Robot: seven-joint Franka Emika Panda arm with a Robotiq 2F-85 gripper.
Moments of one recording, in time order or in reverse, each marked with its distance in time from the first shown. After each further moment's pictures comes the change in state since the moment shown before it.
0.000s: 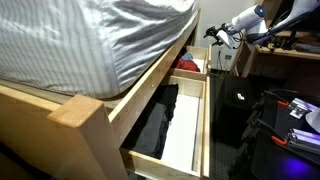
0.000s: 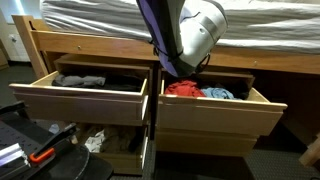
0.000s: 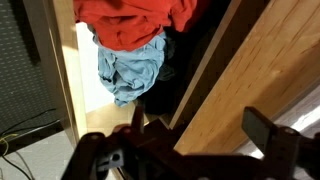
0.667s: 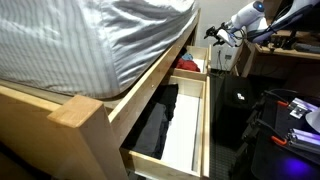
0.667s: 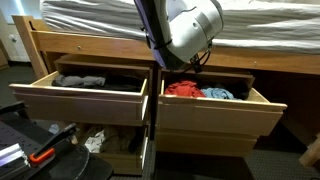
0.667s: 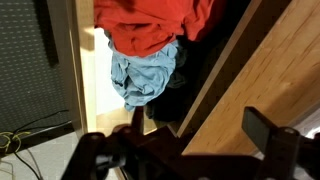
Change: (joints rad) arm 0.046 -0.095 -0.073 -0.043 0.245 0.006 -0.185
